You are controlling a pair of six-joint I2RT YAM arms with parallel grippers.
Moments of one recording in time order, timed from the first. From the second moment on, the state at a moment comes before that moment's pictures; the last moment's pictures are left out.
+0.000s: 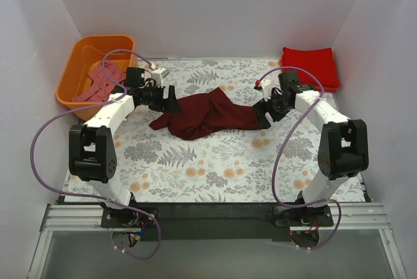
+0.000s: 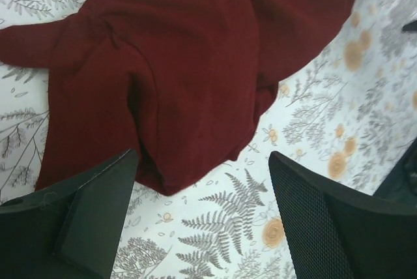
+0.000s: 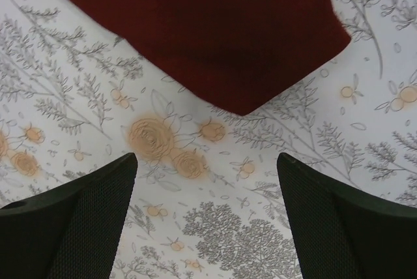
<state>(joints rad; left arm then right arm) -0.09 1.64 1.21 -0.43 0.68 0.02 0.18 1.64 1.19 -0.71 -0.42 -0.47</state>
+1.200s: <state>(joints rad) -0.41 2.26 1.97 -0.66 0.35 0.23 0.13 2.07 1.57 -0.71 -0.41 -0.55</state>
